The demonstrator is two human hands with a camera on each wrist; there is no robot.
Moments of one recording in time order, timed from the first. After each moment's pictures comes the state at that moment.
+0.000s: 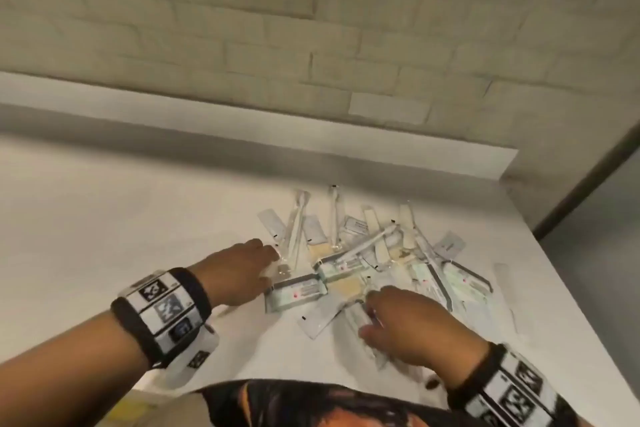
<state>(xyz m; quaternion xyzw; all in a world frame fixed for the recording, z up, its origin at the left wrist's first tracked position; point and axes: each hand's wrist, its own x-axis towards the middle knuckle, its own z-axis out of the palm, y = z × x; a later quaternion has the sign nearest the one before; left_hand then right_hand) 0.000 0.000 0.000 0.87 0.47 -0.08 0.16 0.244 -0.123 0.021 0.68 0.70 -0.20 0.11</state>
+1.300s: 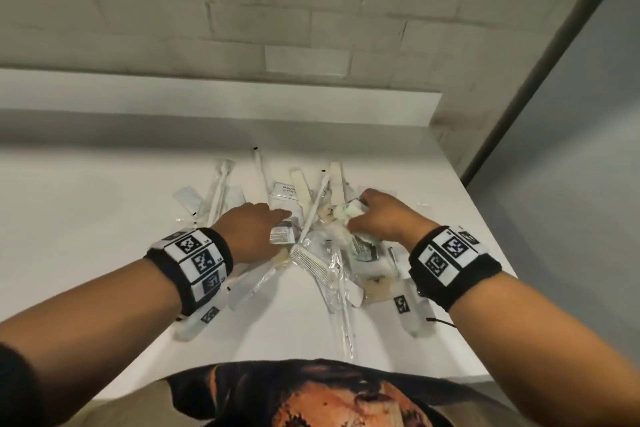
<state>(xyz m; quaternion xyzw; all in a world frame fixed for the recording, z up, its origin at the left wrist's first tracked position) 0.142 0.003 -0.013 0.92 0.38 -0.07 0.09 0.369 -0.082 0.018 0.78 0.53 -0.30 -0.13</state>
